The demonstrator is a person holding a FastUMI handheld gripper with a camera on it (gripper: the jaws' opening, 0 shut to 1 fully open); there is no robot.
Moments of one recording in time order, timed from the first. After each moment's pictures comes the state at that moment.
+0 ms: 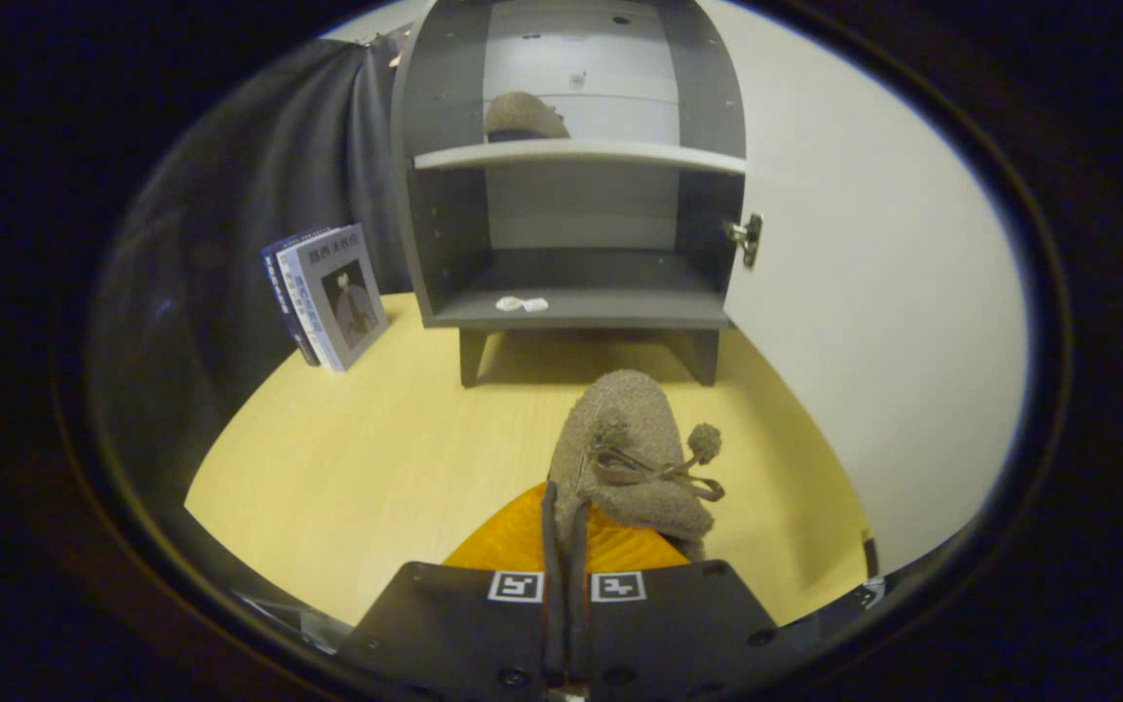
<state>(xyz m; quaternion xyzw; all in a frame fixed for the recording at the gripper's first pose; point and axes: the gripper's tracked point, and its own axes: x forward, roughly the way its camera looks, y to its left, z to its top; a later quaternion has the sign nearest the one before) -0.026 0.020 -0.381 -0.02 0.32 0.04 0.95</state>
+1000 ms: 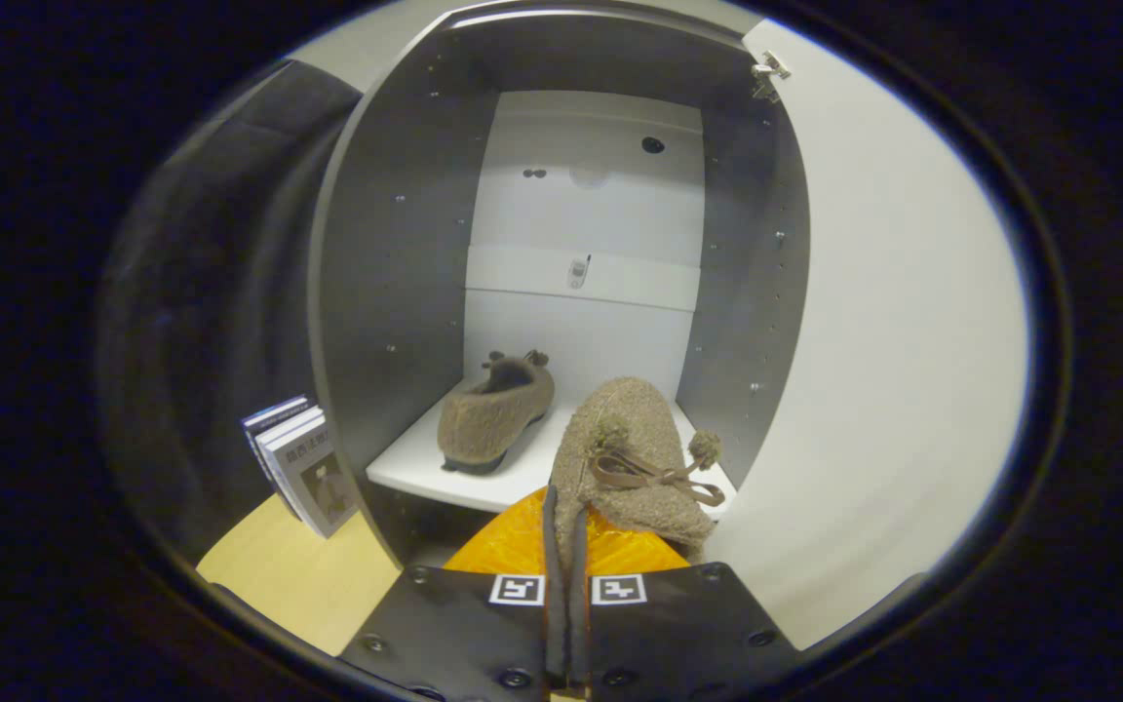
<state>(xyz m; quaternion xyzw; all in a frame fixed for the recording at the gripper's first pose) 0.183 0.013 -0.141 -0.06 0.13 0.04 0.99</state>
